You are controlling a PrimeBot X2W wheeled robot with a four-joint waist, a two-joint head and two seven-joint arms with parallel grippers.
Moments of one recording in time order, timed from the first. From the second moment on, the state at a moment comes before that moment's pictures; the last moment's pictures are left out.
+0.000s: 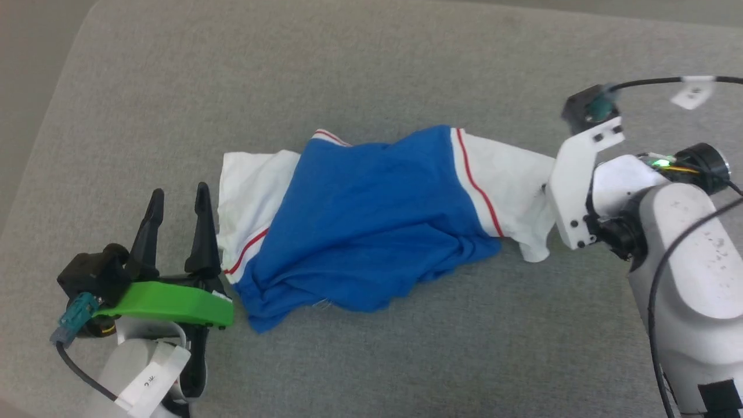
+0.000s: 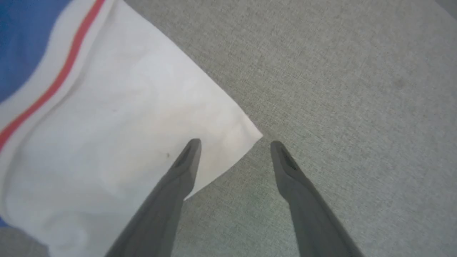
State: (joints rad) left arm -0.19 0.25 -0.15 0.06 -0.54 0.03 -0.26; right arm -0.64 -0.20 0.19 0.30 0.10 0.13 0.96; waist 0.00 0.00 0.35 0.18
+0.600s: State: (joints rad) left arm -0.19 0.19 -0.08 0.10 -0.50 -0.02 -0.26; right arm -0.69 -0.29 0.32 0.30 0.28 0.13 1.06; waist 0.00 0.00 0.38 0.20
